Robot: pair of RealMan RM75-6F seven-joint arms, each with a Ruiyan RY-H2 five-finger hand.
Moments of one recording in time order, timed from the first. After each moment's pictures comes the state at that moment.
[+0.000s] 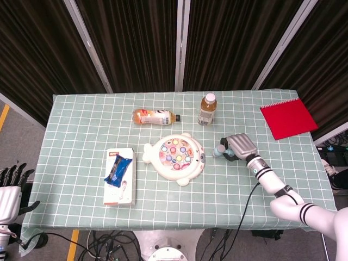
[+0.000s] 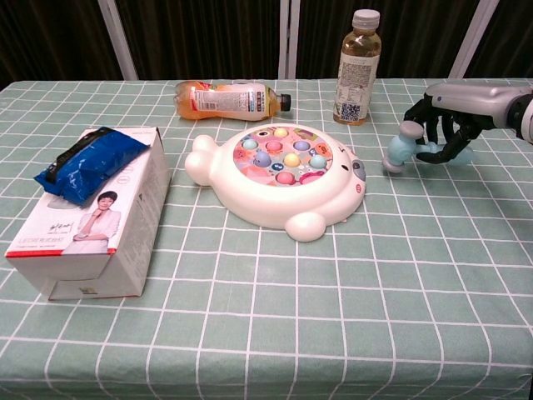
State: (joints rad) left arm -0.01 -1.19 -0.02 -1.52 1.47 1.50 0.11; right arm 0.79 -1.47 0.07 -1.13 -1.30 0.77 0.16
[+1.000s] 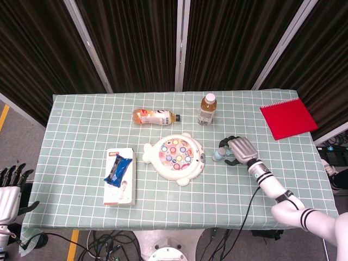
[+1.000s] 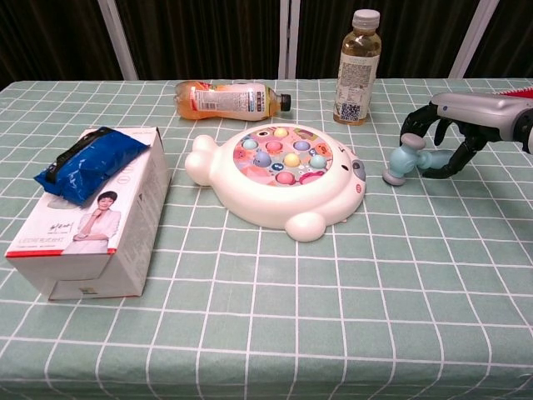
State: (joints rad) left arm -0.01 -1.19 -0.02 -1.51 1.47 1.51 0.10; right arm 0.74 -1.48 0.08 -1.14 -1.35 0.81 0.18
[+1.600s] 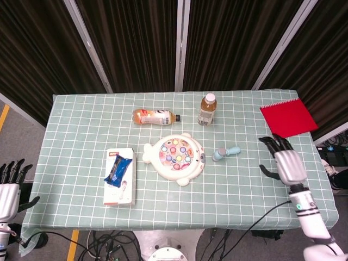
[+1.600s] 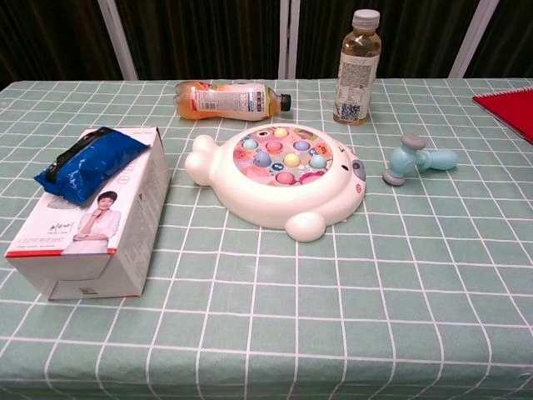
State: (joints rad) left arm -0.02 -1.21 -0.04 -1.49 1.49 1.56 0.09; right arm 0.37 -1.20 0.03 -1.56 -1.41 1.40 0.01
